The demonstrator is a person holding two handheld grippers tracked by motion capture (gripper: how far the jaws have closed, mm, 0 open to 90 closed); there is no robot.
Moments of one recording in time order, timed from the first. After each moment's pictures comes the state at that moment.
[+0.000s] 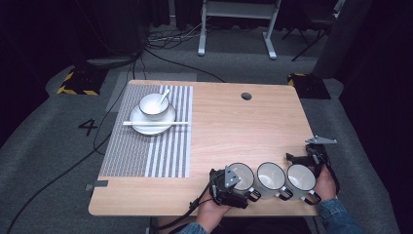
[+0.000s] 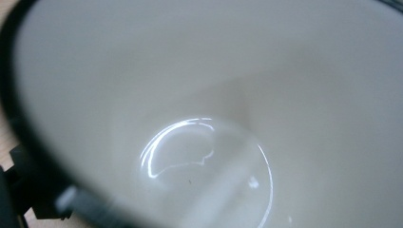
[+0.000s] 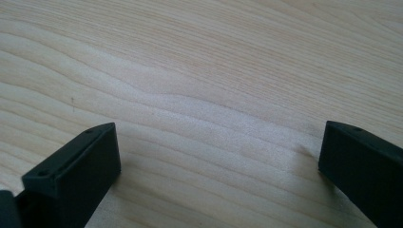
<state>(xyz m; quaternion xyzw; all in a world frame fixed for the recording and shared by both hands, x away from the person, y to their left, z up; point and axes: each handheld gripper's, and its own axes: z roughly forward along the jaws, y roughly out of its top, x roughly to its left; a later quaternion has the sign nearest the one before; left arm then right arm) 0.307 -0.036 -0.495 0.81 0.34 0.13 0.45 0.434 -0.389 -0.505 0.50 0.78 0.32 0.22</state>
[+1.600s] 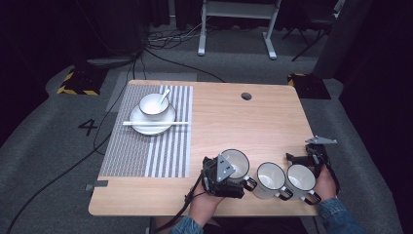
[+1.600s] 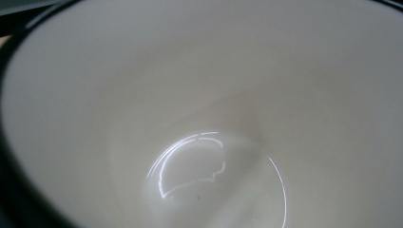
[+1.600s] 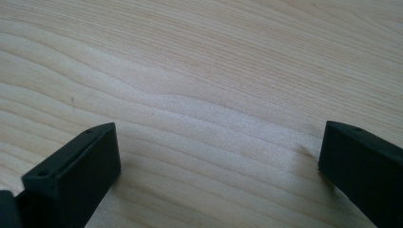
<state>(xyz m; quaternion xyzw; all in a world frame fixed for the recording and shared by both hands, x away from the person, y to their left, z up) 0.307 -0.006 -0.426 0.79 0.32 0.19 0.49 0.434 -0.389 -0.505 0.49 0.78 0.32 0.22</state>
